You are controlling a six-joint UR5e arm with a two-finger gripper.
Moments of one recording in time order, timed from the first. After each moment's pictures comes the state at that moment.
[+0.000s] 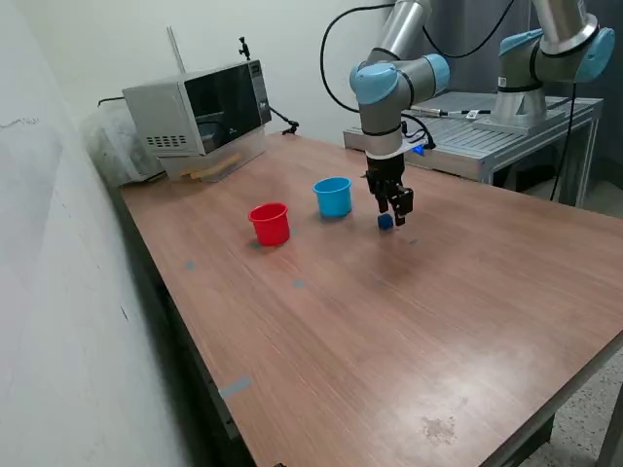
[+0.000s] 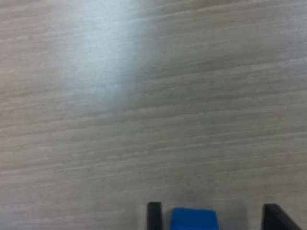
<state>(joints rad) -0.03 -0.94 1.74 -2.26 -1.67 3.28</state>
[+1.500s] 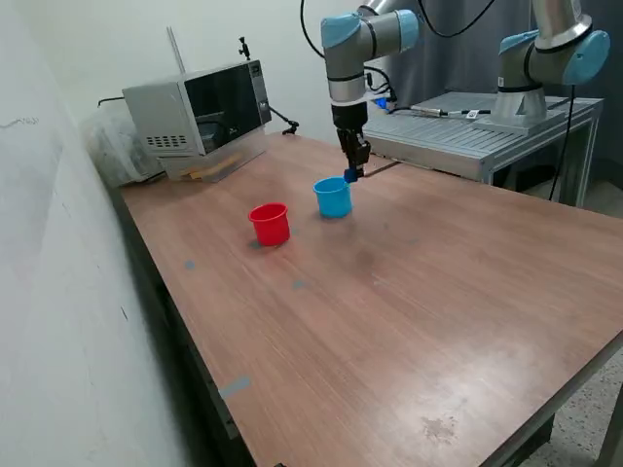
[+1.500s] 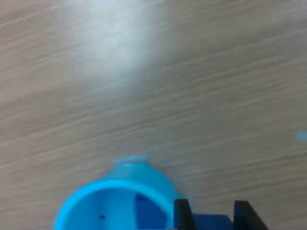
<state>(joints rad) -0.20 -1.11 1.73 -2.17 -1.68 3.23</state>
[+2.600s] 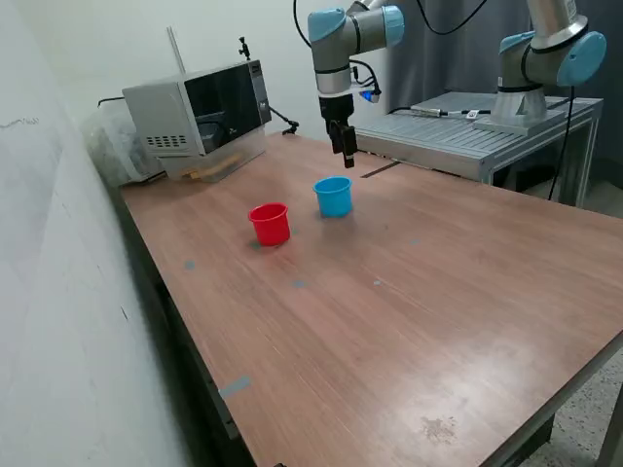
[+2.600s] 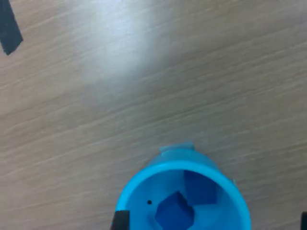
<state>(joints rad) -0.27 -1.13 1.74 -2.16 -1.69 3.21</state>
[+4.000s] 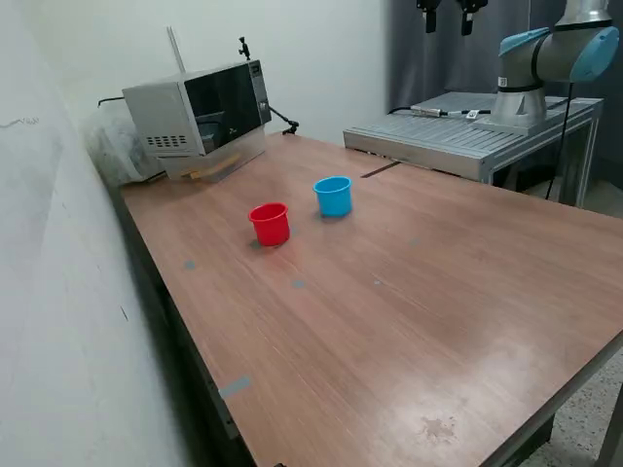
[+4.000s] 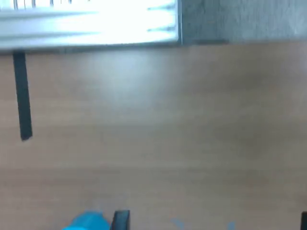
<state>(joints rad) 0.02 -1.71 1.76 -1.58 -1.68 3.21</state>
